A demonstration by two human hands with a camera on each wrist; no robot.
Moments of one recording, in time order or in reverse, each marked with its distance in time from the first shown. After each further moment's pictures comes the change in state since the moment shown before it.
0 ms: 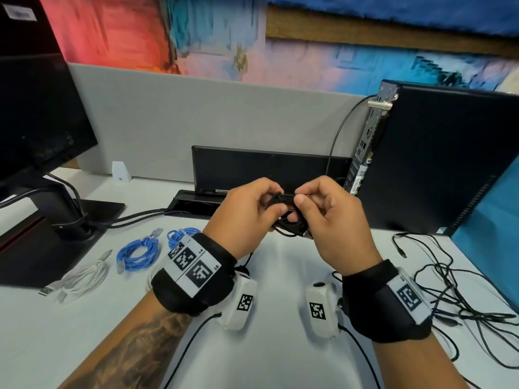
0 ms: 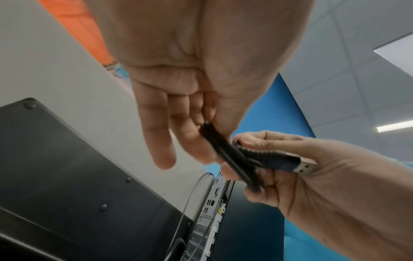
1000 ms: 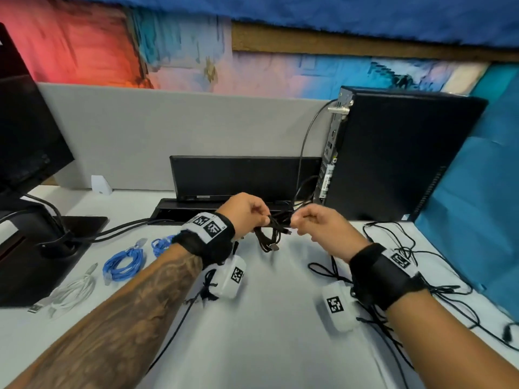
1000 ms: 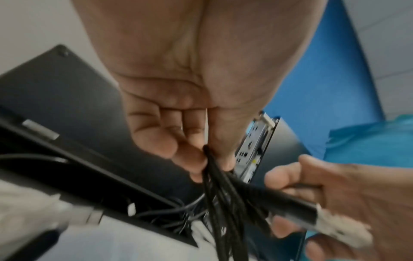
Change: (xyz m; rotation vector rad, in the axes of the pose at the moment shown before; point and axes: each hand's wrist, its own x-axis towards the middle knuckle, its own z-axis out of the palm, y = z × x) left_hand 0.050 -0.018 0.028 0.200 -0.390 -0.305; right_hand 0.004 0.046 -0.048 -0.108 -0.242 0.435
